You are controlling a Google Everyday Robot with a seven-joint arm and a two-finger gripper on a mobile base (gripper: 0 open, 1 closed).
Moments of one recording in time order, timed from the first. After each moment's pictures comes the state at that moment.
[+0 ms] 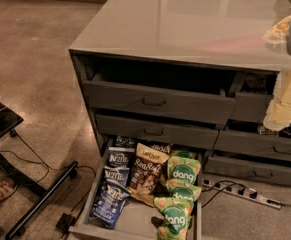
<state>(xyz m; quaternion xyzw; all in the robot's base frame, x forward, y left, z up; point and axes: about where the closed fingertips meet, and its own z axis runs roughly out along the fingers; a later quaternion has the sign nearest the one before) 0.438 -0.216 0.979 -0.60 0.78 -0.04 0.16</state>
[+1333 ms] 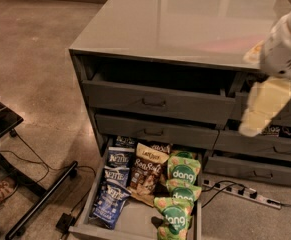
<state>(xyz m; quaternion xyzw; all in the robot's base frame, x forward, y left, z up) 0.459 -0.204 0.929 -0.59 0.79 0.01 0.15</state>
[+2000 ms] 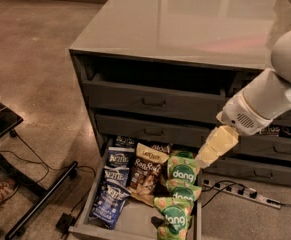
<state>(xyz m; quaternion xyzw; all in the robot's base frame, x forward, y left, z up) 0.452 -0.162 0.784 -0.45 0.86 0.18 0.13</state>
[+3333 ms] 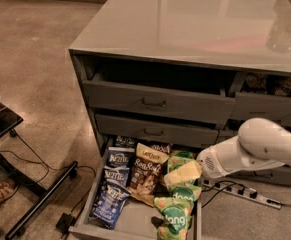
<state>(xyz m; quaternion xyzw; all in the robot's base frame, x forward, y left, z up) 0.453 -0.122 0.610 -0.23 0.91 0.31 0.13</state>
